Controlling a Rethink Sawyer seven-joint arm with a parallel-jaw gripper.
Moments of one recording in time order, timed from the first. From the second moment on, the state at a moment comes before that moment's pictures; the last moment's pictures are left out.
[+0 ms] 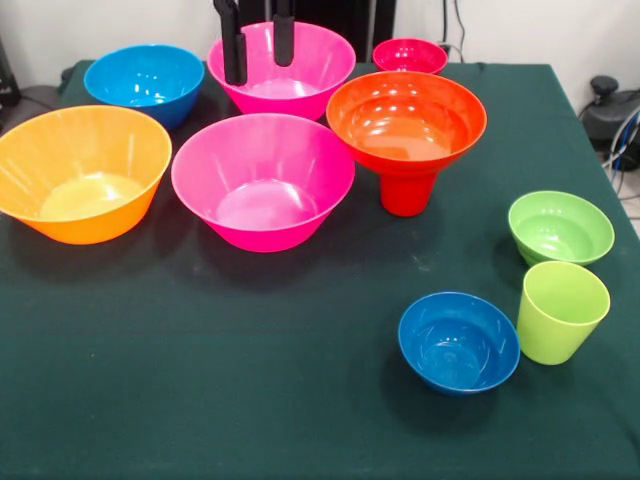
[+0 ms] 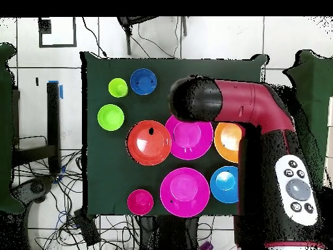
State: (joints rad) arm -0.52 -0.83 0.36 1.48 -0.29 0.79 0.71
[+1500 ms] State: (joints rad) arm -0.43 -0.63 0.37 1.14 -0.21 0.96 0.71
